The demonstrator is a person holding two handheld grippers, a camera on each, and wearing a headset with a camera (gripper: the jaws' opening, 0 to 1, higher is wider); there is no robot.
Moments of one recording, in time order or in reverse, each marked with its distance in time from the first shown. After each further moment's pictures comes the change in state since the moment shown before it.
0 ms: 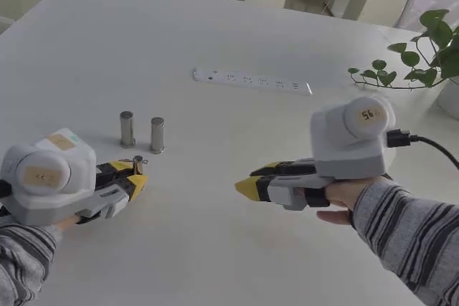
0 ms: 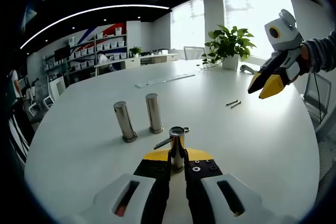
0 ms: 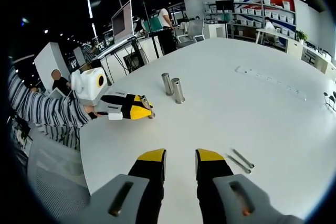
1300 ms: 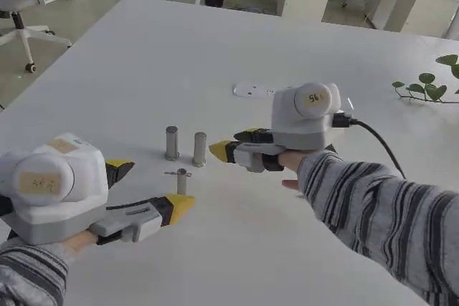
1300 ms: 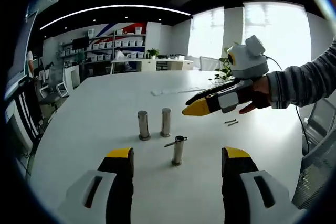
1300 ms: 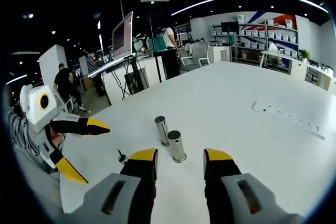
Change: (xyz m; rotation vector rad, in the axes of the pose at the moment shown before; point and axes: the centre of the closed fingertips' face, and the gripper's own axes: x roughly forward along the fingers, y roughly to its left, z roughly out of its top) left arm -0.061 0.001 0.026 -0.149 -0.048 0.095; right arm 0.105 0.000 0.094 -0.057 -0.205 0.010
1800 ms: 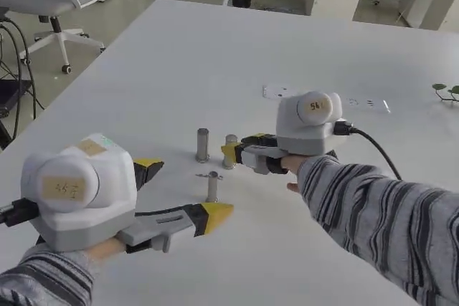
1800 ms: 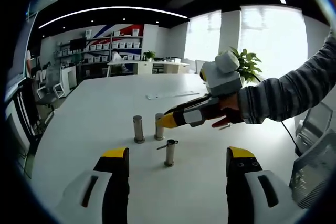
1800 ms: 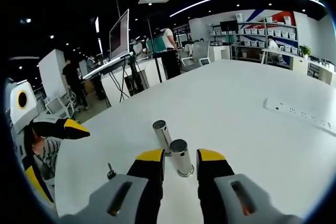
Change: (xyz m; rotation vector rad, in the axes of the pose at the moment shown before) left arm -0.013 -0.009 0.008 -0.002 -0.019 -0.038; right arm 0.040 0.006 -0.004 0.020 -0.011 0.018
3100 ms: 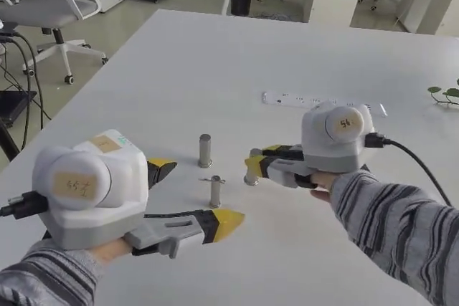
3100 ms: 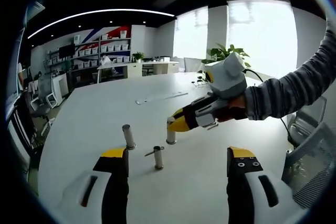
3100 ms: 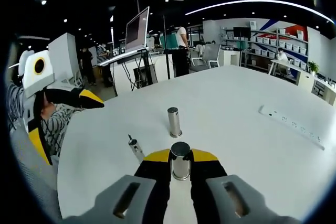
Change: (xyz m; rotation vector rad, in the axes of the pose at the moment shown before) left arm -0.013 -0.026 0.019 0.082 0.014 -0.069; right arm -0.064 0.016 -0.017 -0.138 0.030 0.045
